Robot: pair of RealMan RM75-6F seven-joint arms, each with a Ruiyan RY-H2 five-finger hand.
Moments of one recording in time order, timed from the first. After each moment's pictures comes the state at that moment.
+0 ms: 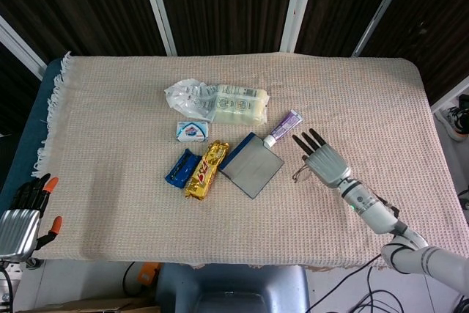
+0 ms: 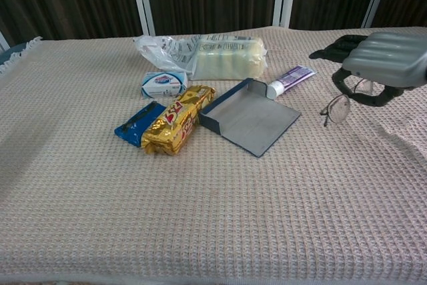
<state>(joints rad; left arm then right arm) -0.11 -1.12 -0.02 -1.60 1.53 1.47 0.06 0.70 -1.42 0.05 -1.16 -1.54 0.95 -0.38</state>
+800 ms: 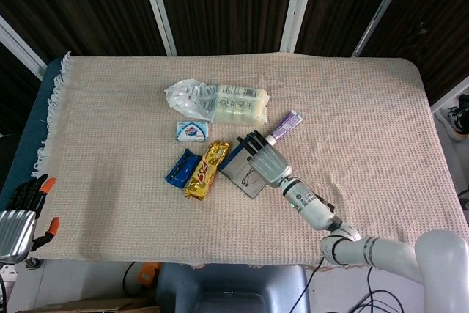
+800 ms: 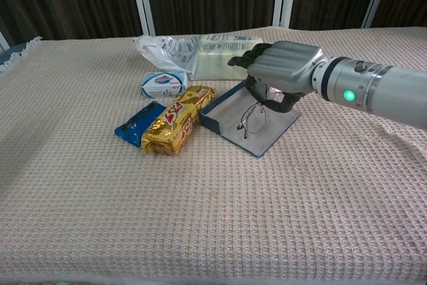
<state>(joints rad) -0.11 -1.10 -0.01 -1.58 1.55 1.48 0.00 0.87 -1.63 0.19 -1.27 -1.24 0.82 -0.74</state>
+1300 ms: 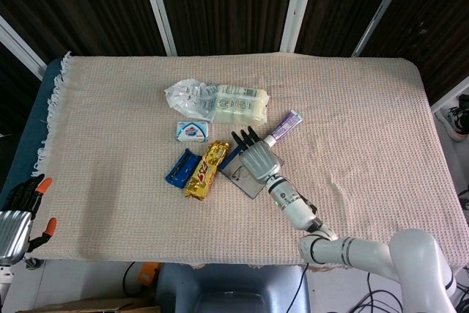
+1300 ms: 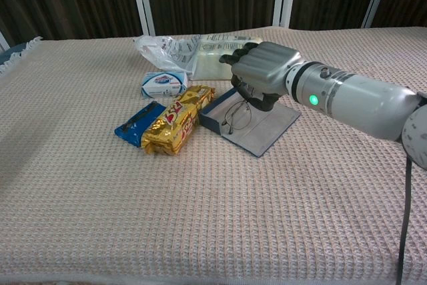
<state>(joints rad) -0.10 -1.09 -0.01 -1.58 1.57 1.49 -0.05 0.93 -1.75 0.22 -1.20 -1.06 0.87 -0.90</state>
